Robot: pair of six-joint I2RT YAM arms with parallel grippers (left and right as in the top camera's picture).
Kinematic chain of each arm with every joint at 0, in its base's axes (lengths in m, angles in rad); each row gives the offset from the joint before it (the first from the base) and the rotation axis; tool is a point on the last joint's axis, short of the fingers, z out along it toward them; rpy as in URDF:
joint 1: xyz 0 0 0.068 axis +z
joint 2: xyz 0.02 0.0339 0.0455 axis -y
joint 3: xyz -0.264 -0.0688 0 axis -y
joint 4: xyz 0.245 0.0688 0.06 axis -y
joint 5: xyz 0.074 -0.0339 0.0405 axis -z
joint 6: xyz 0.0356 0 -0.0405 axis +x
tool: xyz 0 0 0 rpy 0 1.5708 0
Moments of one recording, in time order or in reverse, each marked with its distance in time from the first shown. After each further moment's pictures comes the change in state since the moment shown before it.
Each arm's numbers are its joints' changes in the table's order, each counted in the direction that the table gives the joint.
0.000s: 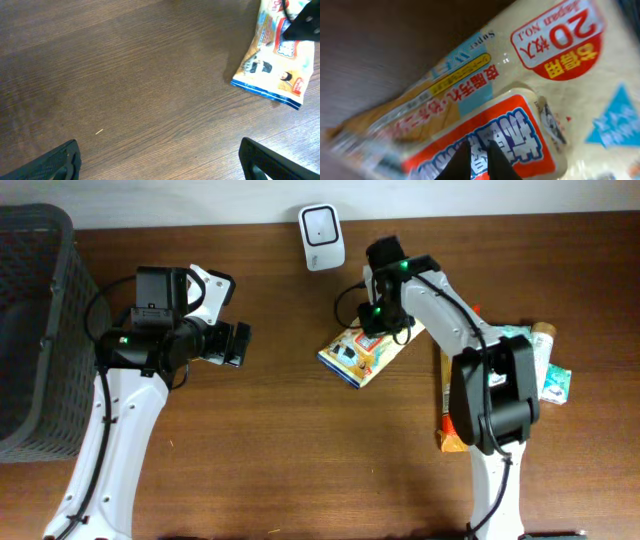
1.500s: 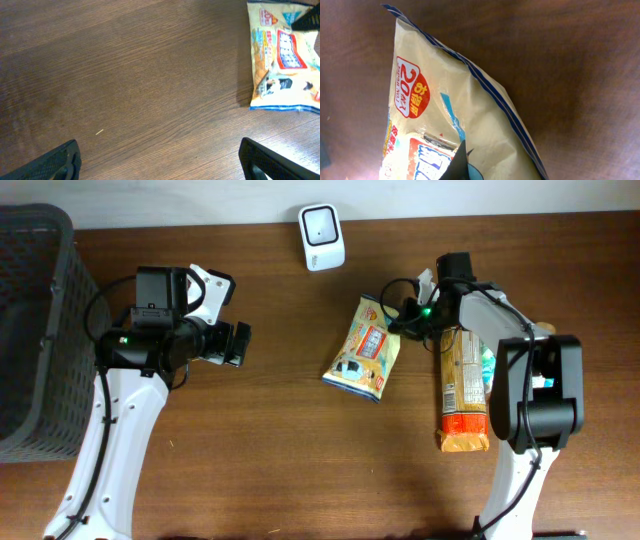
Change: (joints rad) left arm 0.000 0.000 0.000 0.002 0.000 0.000; right arm -0.251 0.076 -0.304 0.363 -0.449 0.216
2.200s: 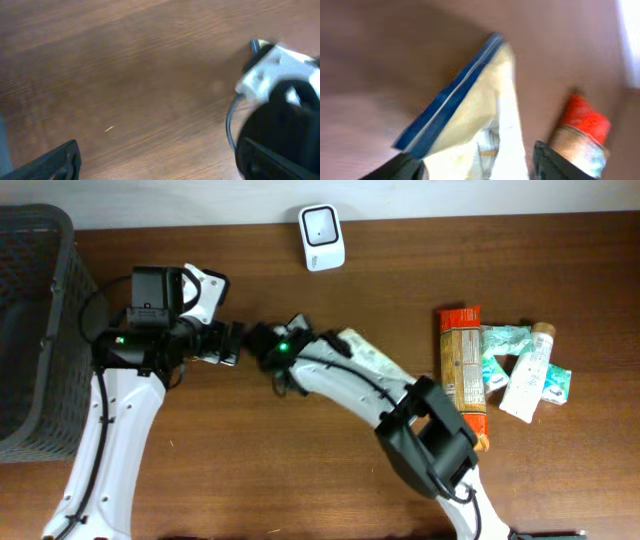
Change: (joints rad) left arm 0.013 0.000 0.000 0.002 -0.029 0.003; right arm 0.776 -0.056 0.251 -0.438 1.223 -0.112
